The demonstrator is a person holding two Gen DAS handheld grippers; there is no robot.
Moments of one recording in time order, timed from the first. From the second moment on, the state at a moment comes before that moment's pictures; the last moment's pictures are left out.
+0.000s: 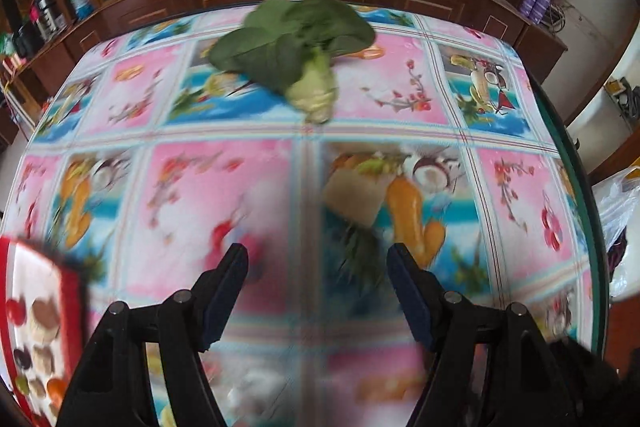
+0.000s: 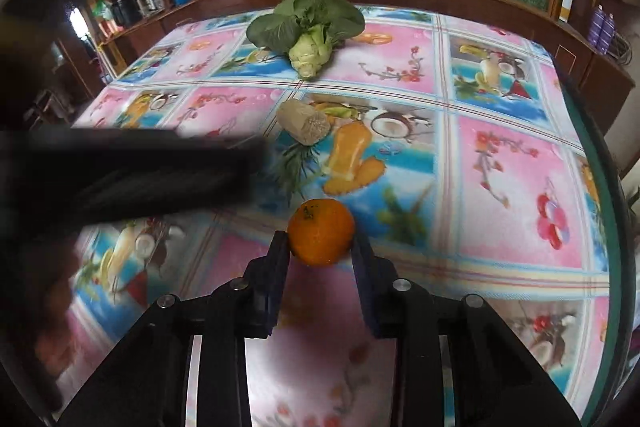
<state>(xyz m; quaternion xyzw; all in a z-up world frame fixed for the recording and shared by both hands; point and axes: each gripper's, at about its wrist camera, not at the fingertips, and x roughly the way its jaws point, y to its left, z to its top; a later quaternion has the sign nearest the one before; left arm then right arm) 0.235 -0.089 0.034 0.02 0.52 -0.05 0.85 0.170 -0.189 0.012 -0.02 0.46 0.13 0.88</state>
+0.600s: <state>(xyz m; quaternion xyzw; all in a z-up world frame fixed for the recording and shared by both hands) 0.209 -0.073 0.025 -0.02 0.51 -0.10 0.86 0.144 -0.239 0.011 0.03 0.45 0.13 0.88</state>
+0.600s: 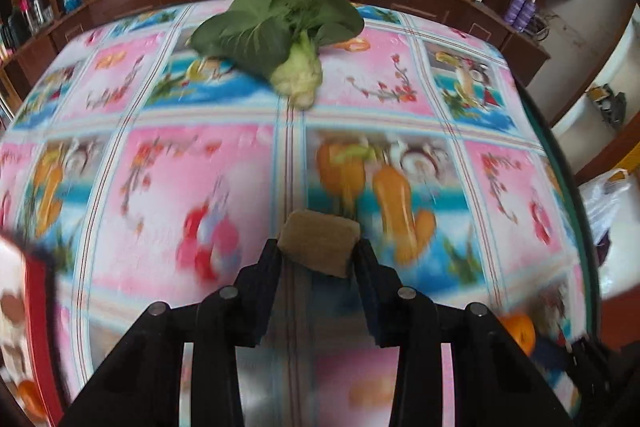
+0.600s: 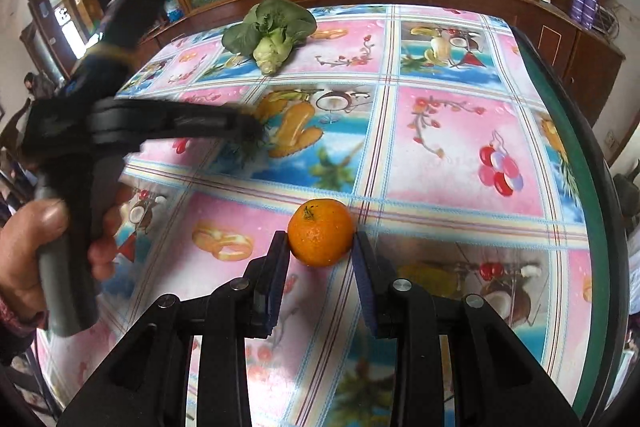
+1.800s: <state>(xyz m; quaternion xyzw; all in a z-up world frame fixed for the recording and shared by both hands) -0.032 0.173 0.055 -0.13 0.48 0.04 0.87 0.038 -0.053 0.054 -0.02 0.45 0.26 0.85</state>
